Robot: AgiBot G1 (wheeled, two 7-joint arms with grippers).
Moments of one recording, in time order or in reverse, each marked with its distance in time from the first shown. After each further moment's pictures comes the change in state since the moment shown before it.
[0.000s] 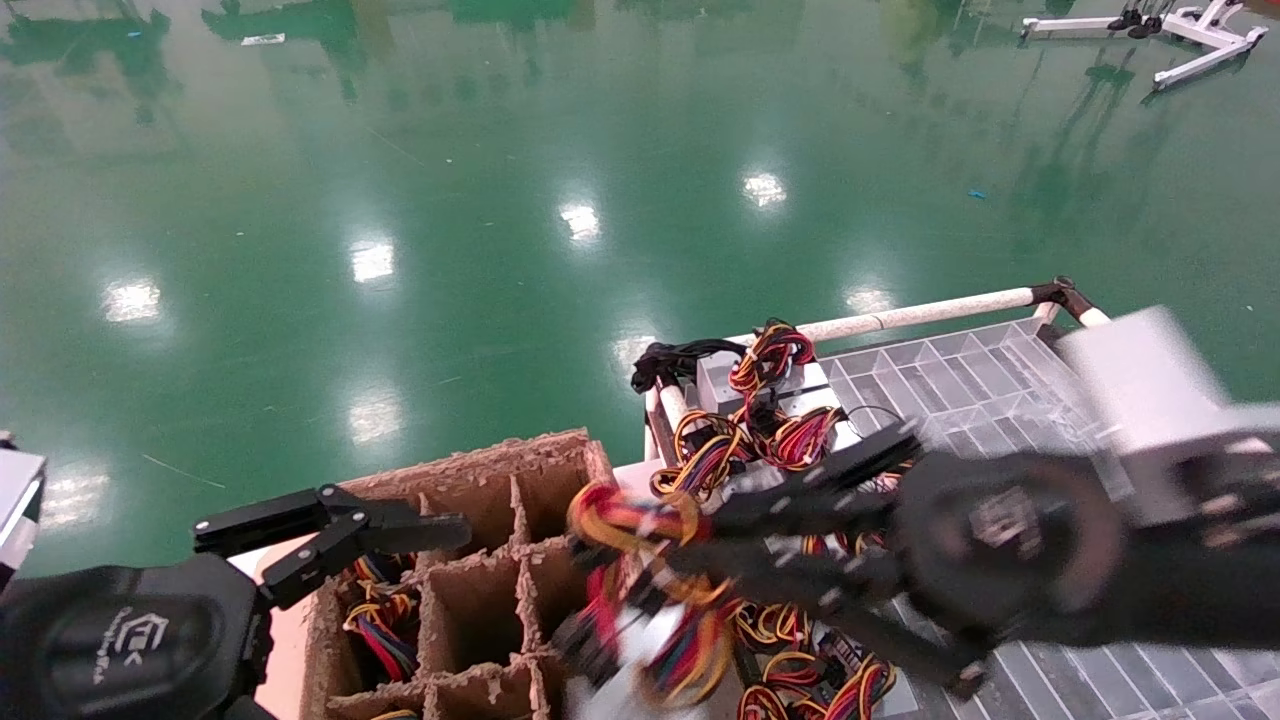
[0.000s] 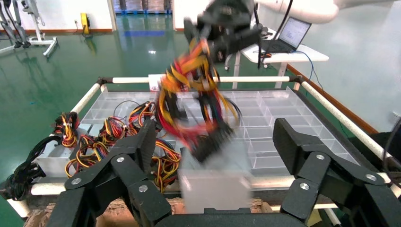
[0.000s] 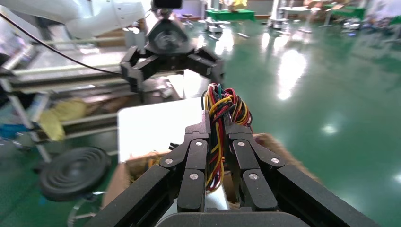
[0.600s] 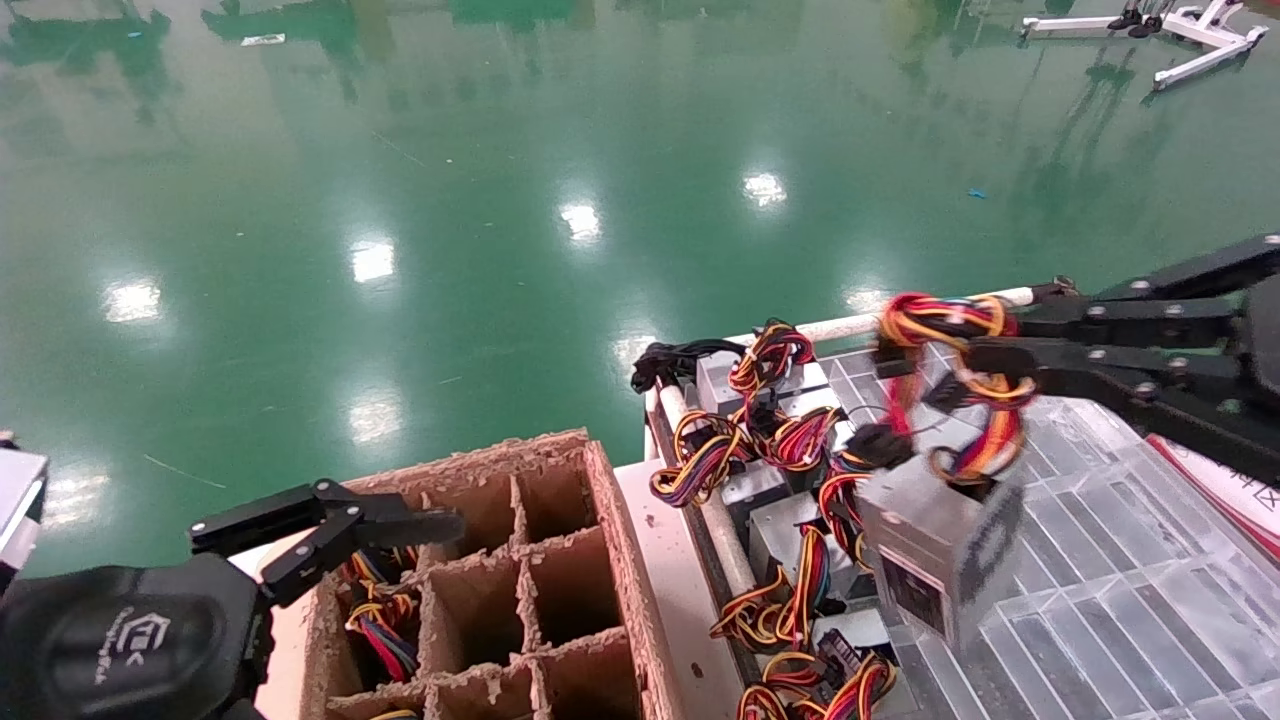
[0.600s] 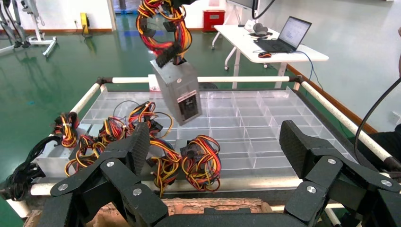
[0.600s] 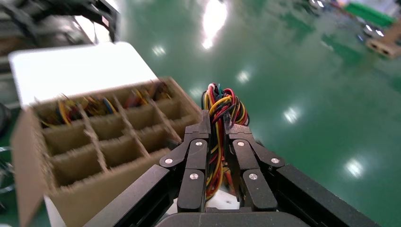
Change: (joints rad) left arm 0.000 0.000 0.001 0.000 -0.001 -0.001 0.001; right arm 0.297 0.240 -0.073 -0.066 -0.133 -0.016 0.049
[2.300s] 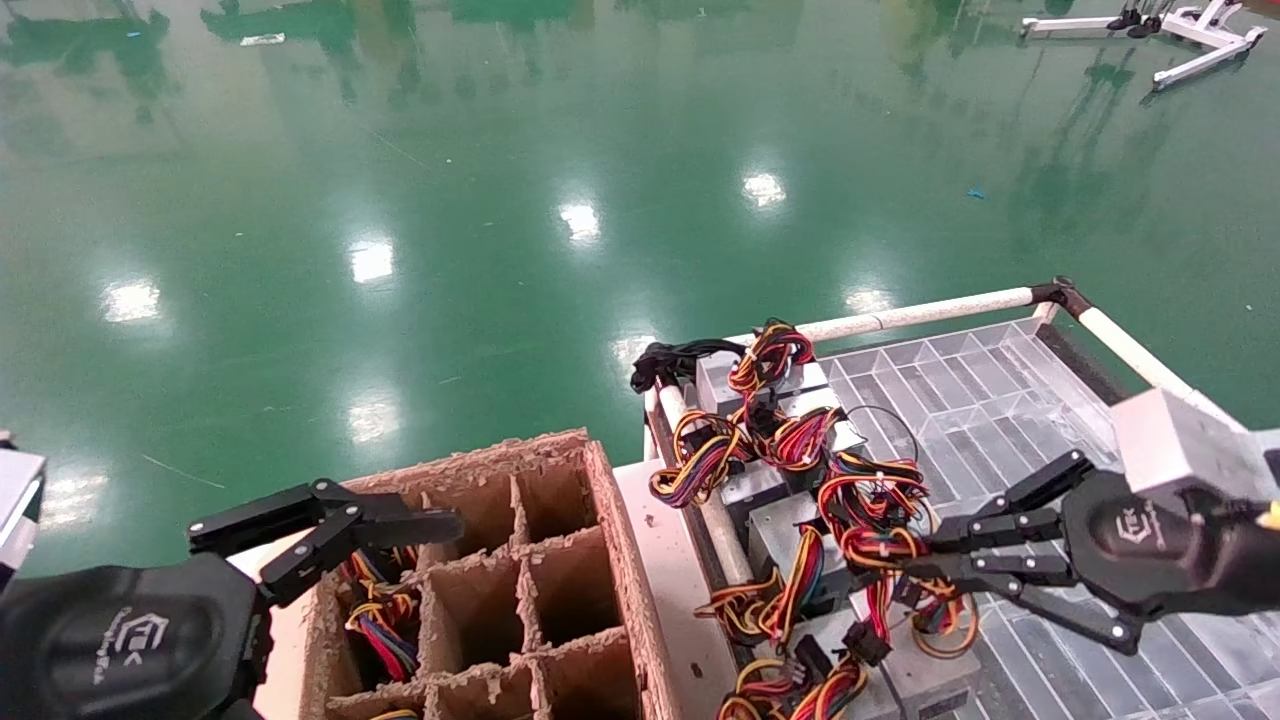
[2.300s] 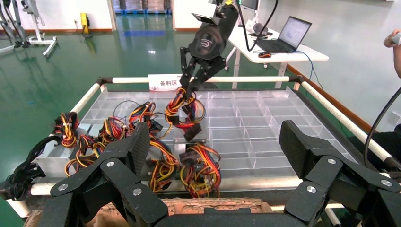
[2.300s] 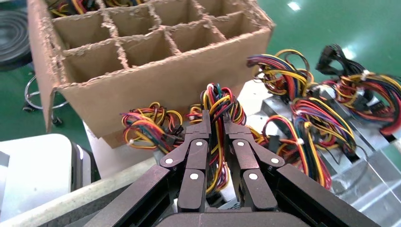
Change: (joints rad) left arm -0.001 -0.001 0.003 0.000 -0.002 -0.001 0.002; right arm 0.112 -0.150 -0.544 -0.280 0.002 0.000 -0.271
